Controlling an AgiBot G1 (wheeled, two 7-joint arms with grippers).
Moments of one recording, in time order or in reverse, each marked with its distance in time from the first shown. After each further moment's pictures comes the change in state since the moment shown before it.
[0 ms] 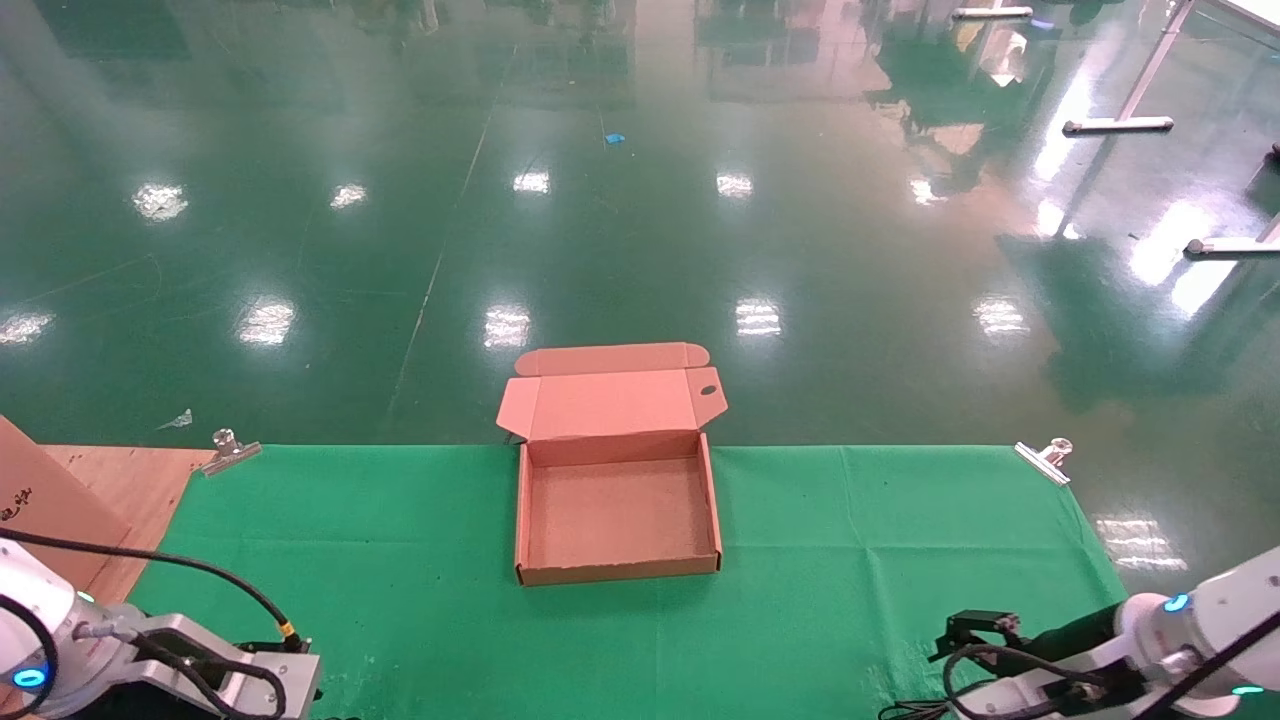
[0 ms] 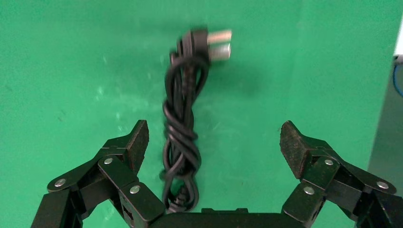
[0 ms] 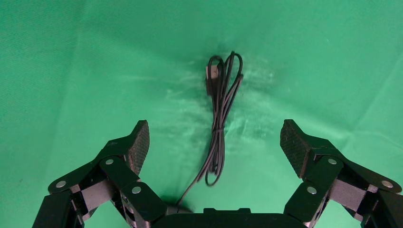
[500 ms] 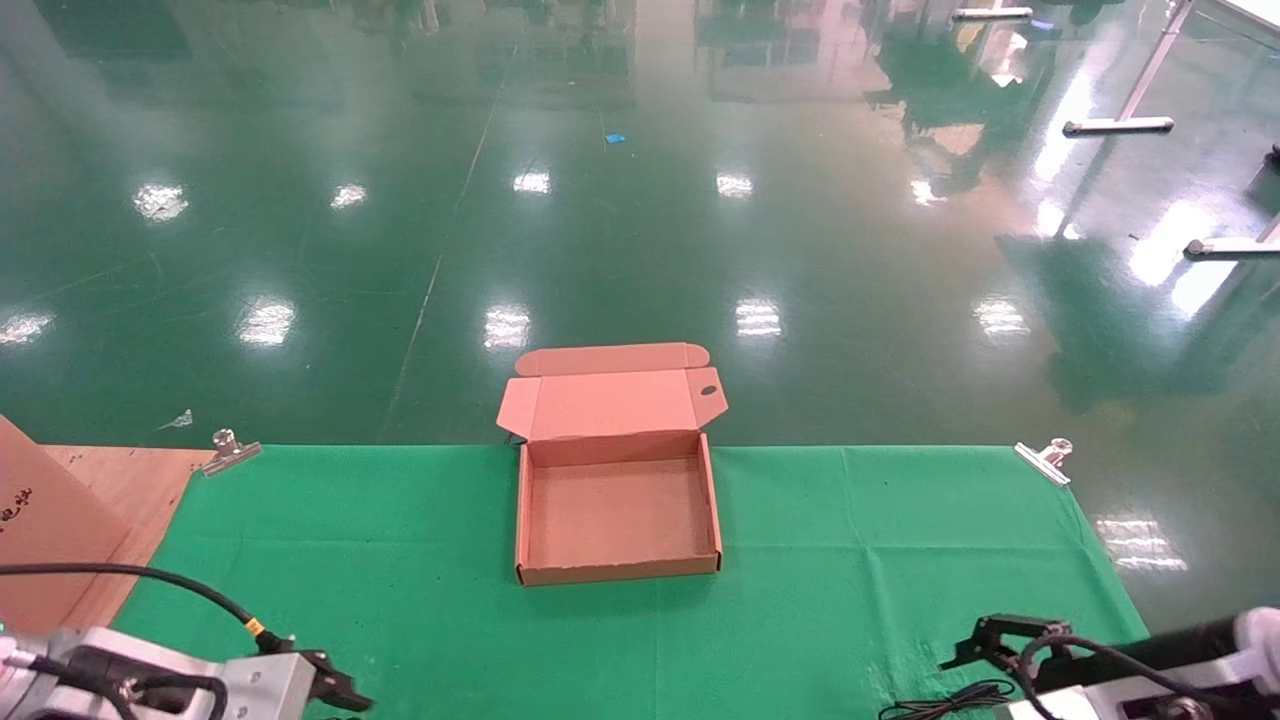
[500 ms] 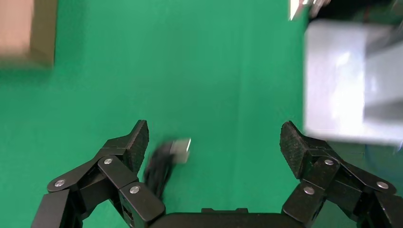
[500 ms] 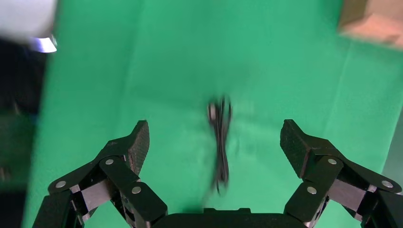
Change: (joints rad) left arm 0.132 -0.214 -0.153 -0.447 -0.271 0.162 -0.222; right arm -0.035 0.183 0.103 0.299 0.219 -0.144 0.212
